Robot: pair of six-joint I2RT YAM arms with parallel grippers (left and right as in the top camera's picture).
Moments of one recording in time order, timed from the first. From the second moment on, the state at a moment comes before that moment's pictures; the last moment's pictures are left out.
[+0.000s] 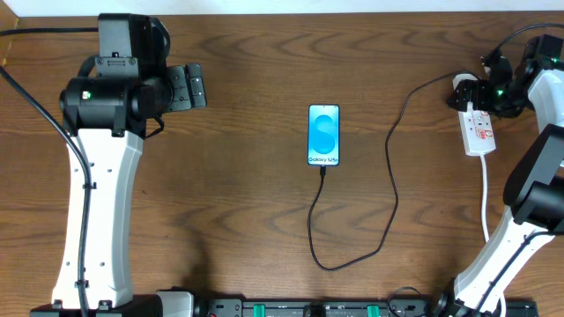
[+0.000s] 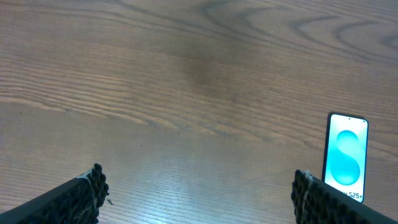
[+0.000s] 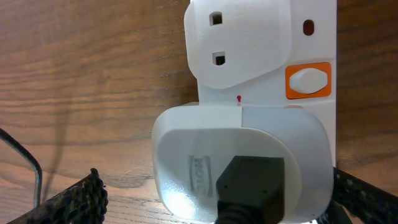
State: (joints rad) left arm -0.04 1.51 1.70 -1.14 -0.04 -0.15; right arm -0.35 2.22 1.76 -0.89 -0.36 -0.25
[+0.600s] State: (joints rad) left arm -0.04 1.51 1.70 -1.14 -0.04 -0.15; right arm -0.34 2.23 1.78 -0.91 -0.34 -0.23
